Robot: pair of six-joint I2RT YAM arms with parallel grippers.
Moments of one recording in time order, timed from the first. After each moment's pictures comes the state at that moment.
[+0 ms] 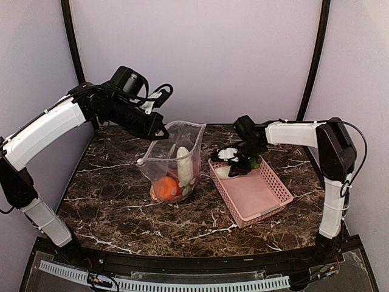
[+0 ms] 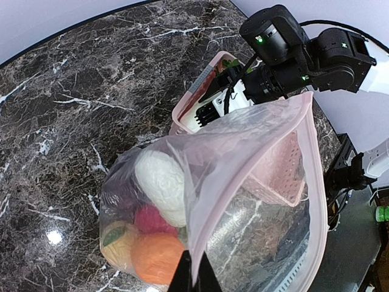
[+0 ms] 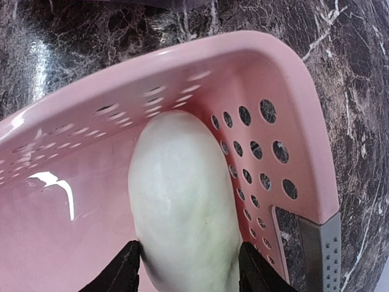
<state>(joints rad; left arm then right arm) -0.73 1.57 1.72 -0.97 0.20 -0.27 0.56 1.99 1.47 -0.67 -0.22 -1.00</state>
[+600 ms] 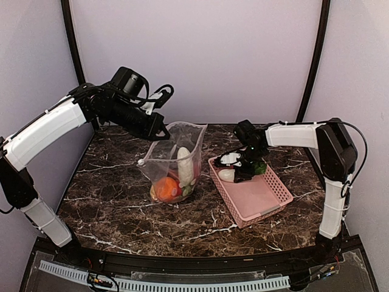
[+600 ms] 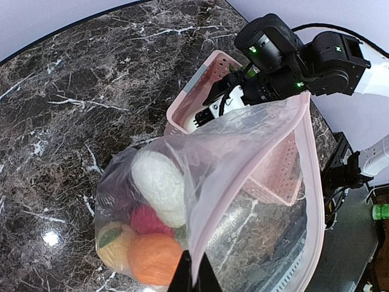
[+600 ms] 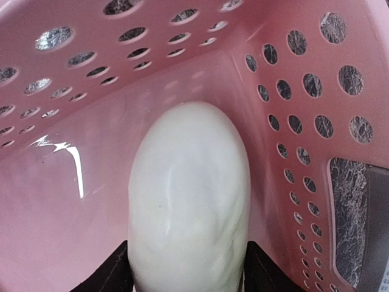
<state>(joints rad) -0.73 1.57 1.72 -0.96 0.22 -0.27 0.57 1.98 1.43 -0.72 -0.14 -0.96</state>
